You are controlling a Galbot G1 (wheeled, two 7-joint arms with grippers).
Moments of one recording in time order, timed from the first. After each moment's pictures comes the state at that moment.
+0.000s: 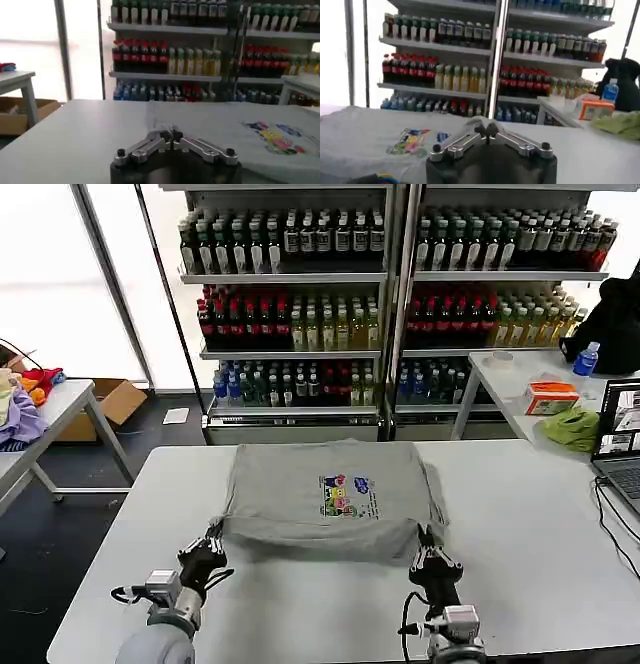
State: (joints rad) left arm 1.33 -1.27 -0.45 -1.97 -0.37 0.37 -0.18; right arm -1.36 1.32 0.32 2.04 0.09 -0.27 0.29
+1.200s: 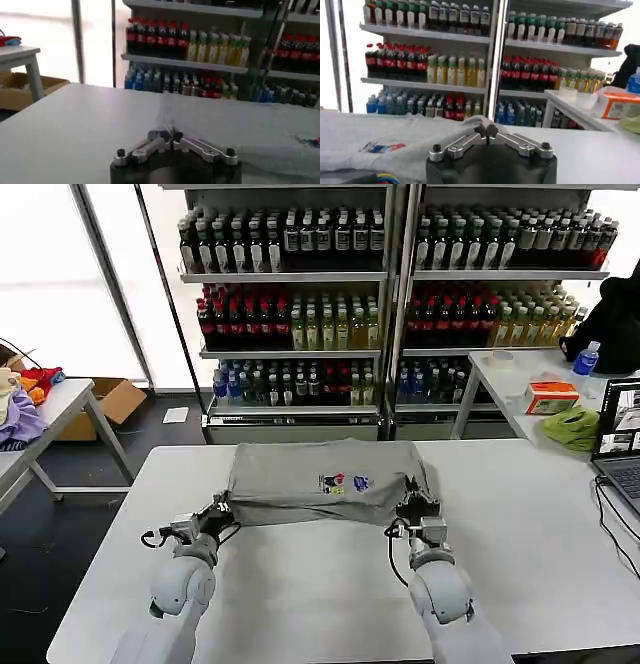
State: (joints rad) left arm 1.01 -1.29 -0.38 -1.64 -0.46 0.43 -0.25; right arm -0.94 1.37 0.29 1.65 0.13 -0.35 0.23
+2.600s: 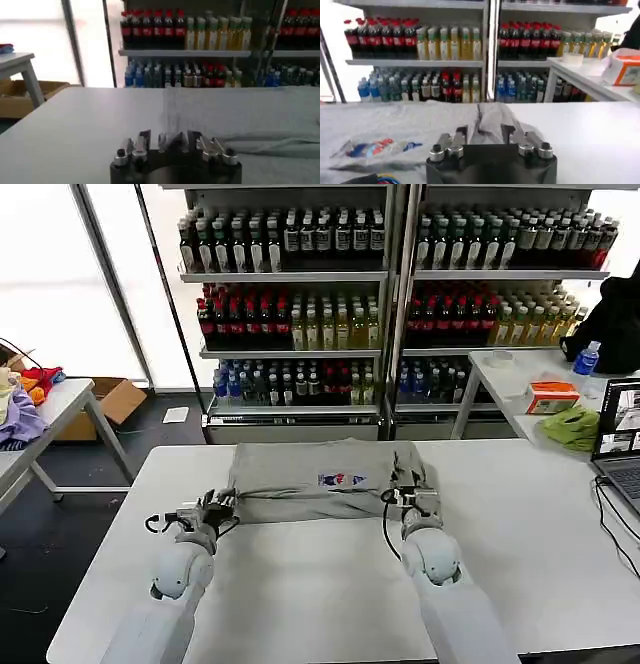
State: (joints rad) left arm 0.95 -1.26 -0.36 -1.59 -0.41 0.48 -0.23; right arm -0.88 1.39 0.28 1.66 0.39 -0.50 0.40
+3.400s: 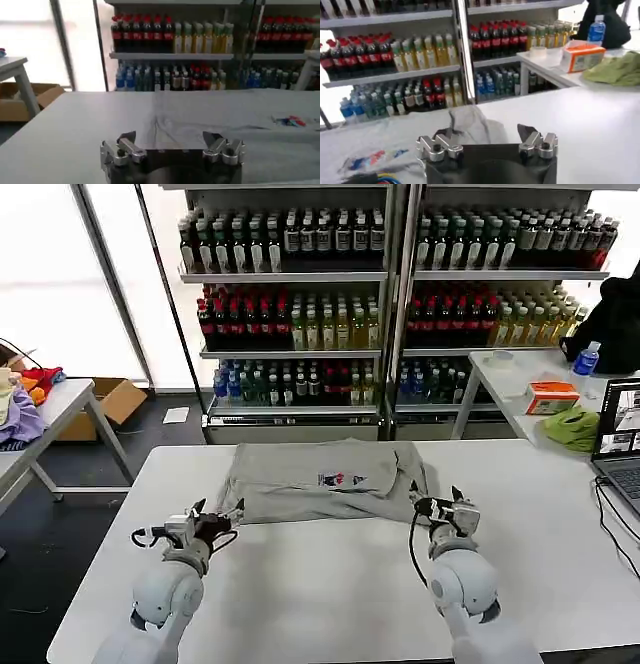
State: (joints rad) left arm 1.10 -1.21 -0.38 -1.81 -0.46 0.56 -0.24; right arm -1.07 1.28 0.34 1.92 0.52 -0.57 0.55
